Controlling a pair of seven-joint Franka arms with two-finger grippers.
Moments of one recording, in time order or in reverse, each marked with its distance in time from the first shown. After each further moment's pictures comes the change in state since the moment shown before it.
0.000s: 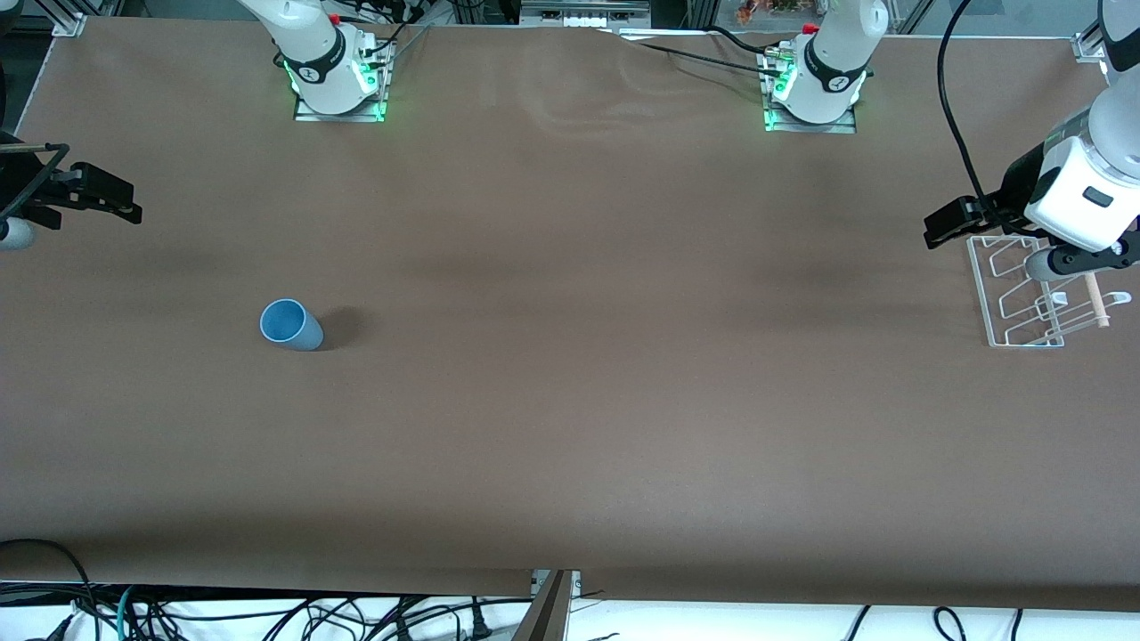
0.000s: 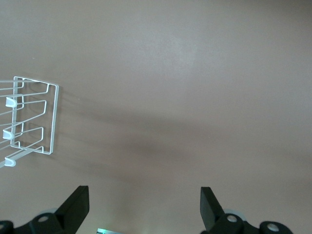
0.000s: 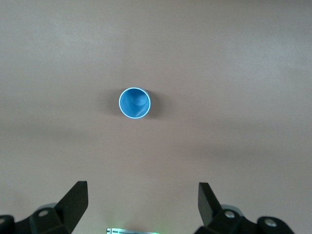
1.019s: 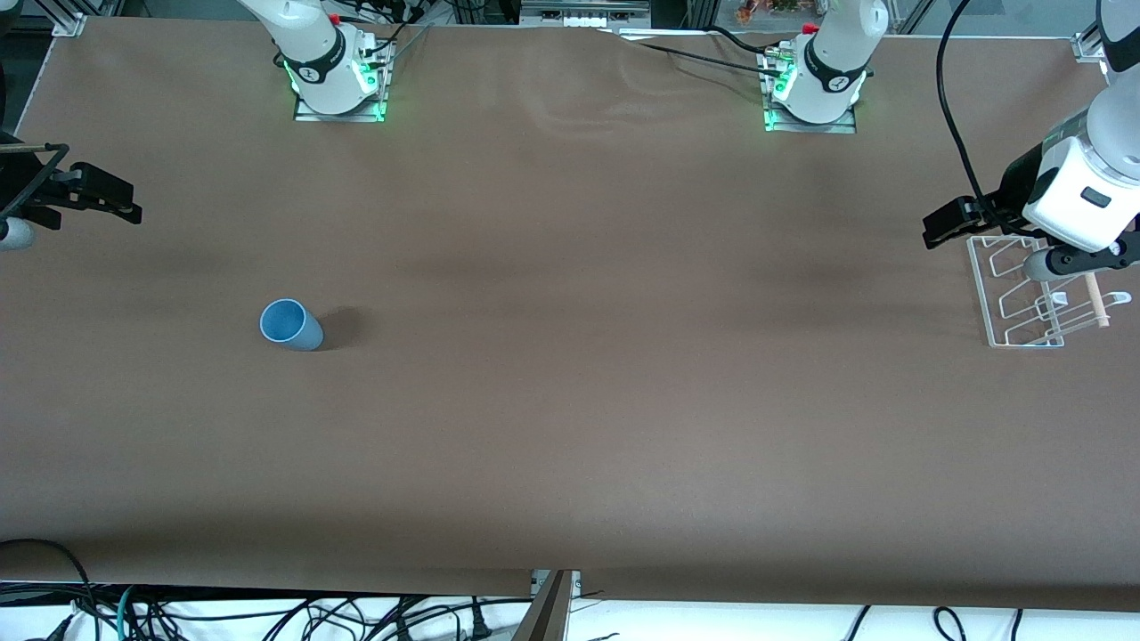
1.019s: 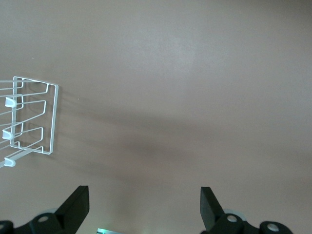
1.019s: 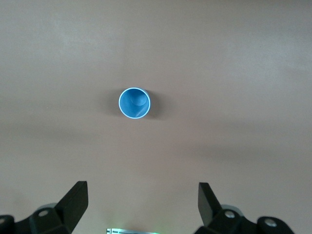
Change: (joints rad) left arm -0.001 0.000 -0.001 0.000 0.000 0.000 0.000; right arm -0.002 0.000 0.000 0.000 0.000 0.000 0.000
